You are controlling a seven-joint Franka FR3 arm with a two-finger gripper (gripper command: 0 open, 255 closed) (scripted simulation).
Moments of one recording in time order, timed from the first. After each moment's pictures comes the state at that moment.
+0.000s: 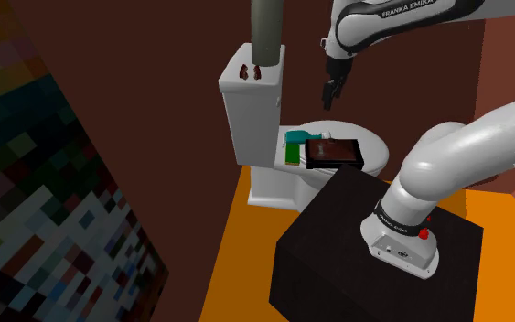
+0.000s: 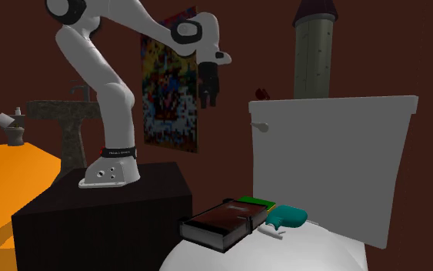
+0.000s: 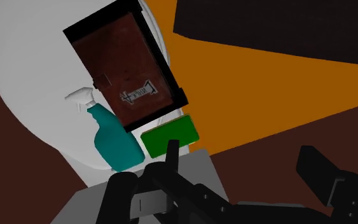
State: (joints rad) arm -0.08 -0.62 -0.26 -2.57 -0.25 1.96 -0.31
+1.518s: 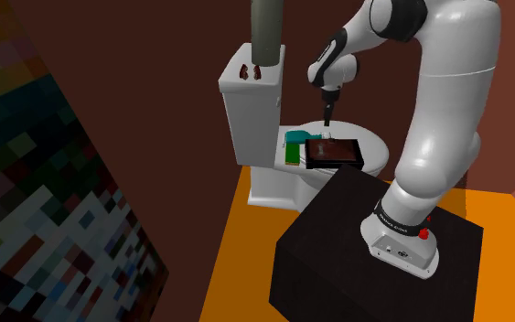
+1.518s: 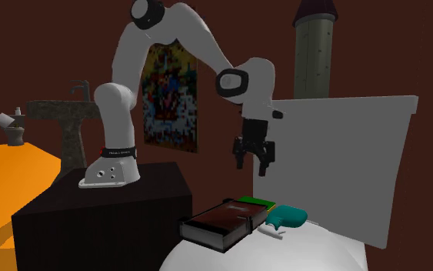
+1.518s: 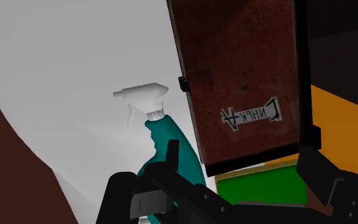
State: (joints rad) arm -0.18 0.34 -0.52 -2.16 0.08 2.39 -1.09
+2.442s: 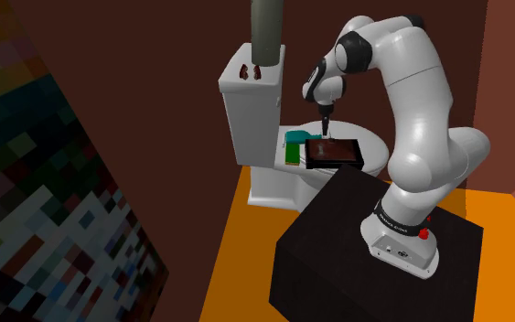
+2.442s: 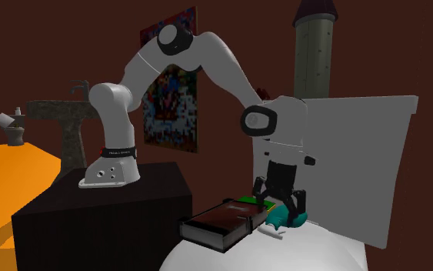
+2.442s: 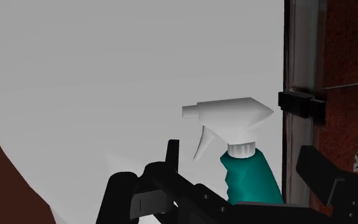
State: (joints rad) arm -0.39 0.79 -0.39 -1.76 0.21 2.38 -1.31
